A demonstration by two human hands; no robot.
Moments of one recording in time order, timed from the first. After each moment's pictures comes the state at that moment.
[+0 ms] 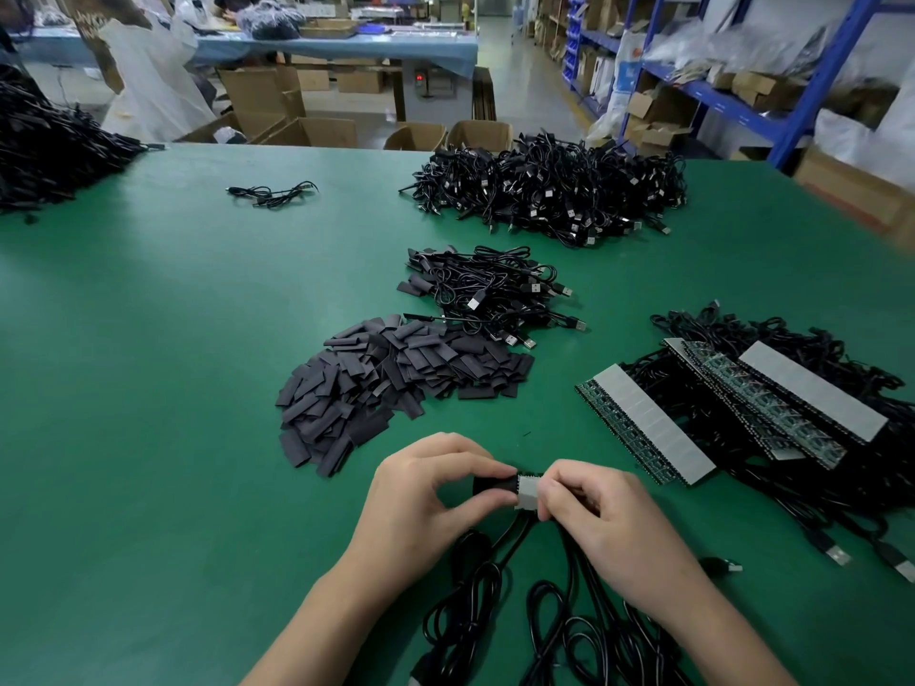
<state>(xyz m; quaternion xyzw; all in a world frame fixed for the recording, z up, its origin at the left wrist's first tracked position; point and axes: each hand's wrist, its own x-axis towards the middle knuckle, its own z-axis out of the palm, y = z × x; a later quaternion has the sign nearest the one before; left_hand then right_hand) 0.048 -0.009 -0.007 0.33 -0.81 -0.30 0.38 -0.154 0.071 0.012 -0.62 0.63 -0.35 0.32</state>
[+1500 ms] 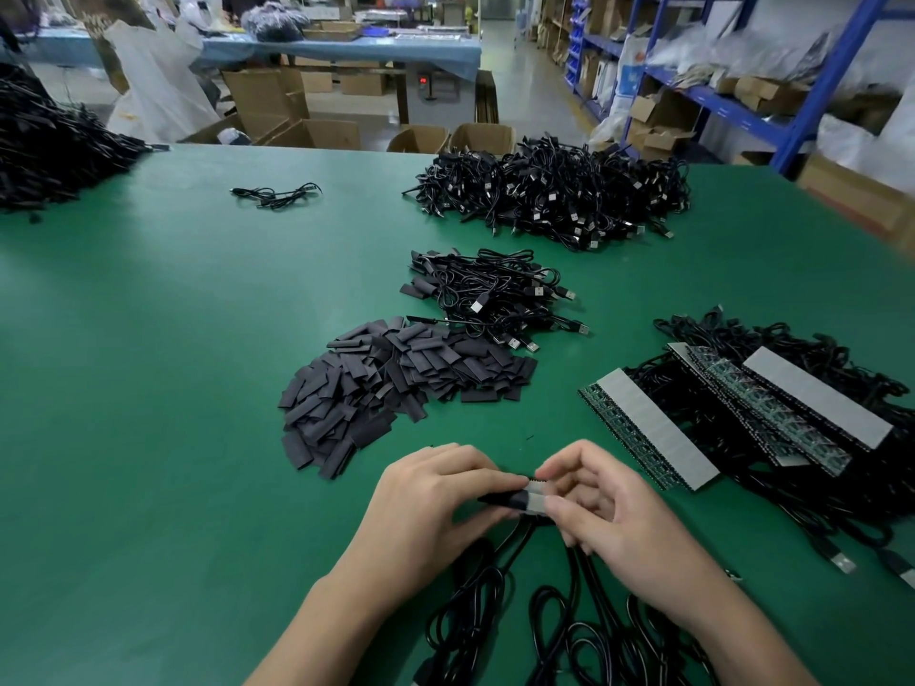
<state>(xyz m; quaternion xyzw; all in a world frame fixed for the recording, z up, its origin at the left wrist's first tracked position) 0.050 -0.013 -0.011 0.28 -0.90 -0.14 0.31 -0.159 0.068 0.016 -0.55 0.58 -0.41 0.44</state>
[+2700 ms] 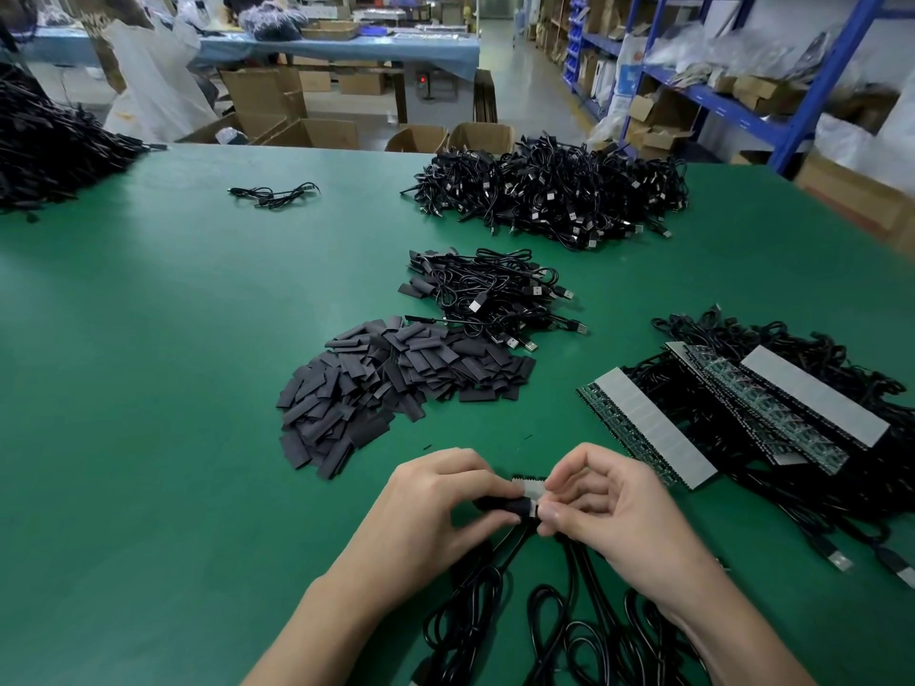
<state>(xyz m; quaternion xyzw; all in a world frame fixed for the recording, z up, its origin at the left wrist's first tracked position) 0.049 -0.011 -0.009 0.28 -0.88 -0.23 0.31 -0.162 0.066 0.011 -0.49 0.61 -0.43 0.45</state>
